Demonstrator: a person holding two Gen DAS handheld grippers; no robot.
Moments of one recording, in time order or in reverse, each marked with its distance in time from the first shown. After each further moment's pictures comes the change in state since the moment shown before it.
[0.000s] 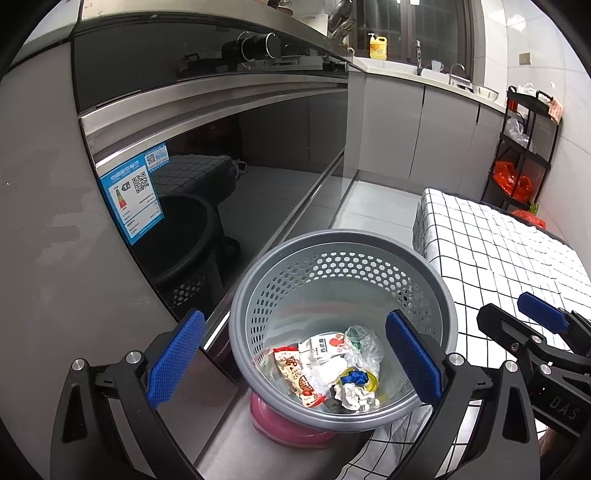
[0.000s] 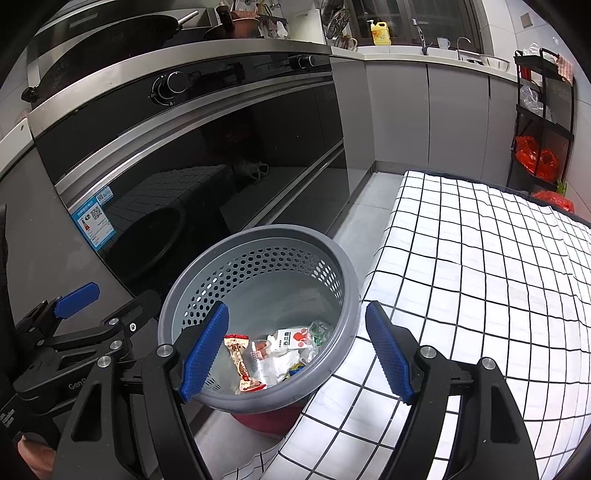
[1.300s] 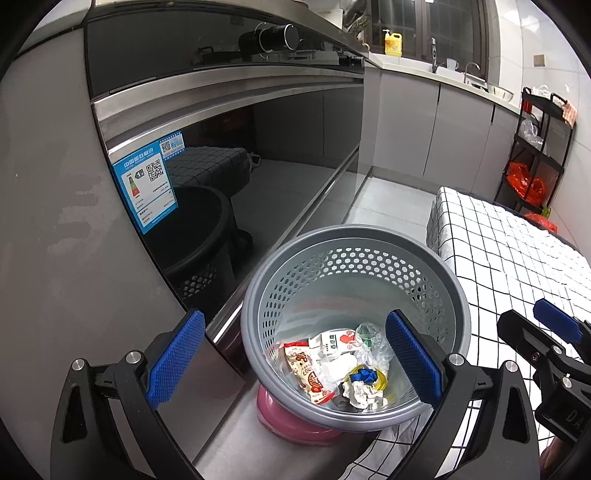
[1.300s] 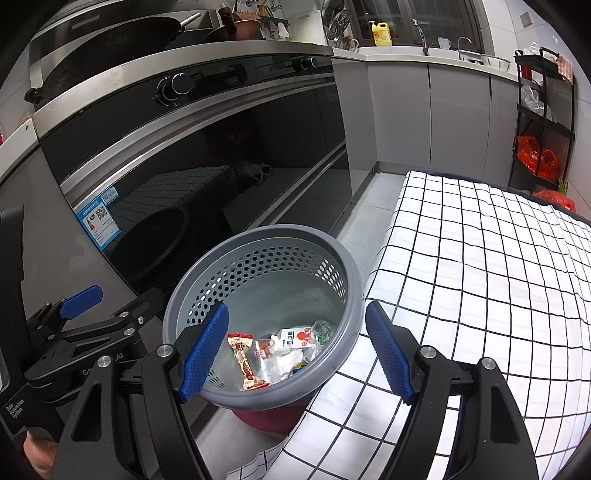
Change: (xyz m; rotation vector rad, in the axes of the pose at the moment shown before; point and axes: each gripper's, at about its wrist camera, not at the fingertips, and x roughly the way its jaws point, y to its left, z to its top) left arm 0.006 0.007 -0.001 -0.031 0.024 0.045; right arm -0.003 0.005 -0.001 -0.001 -0.004 0.006
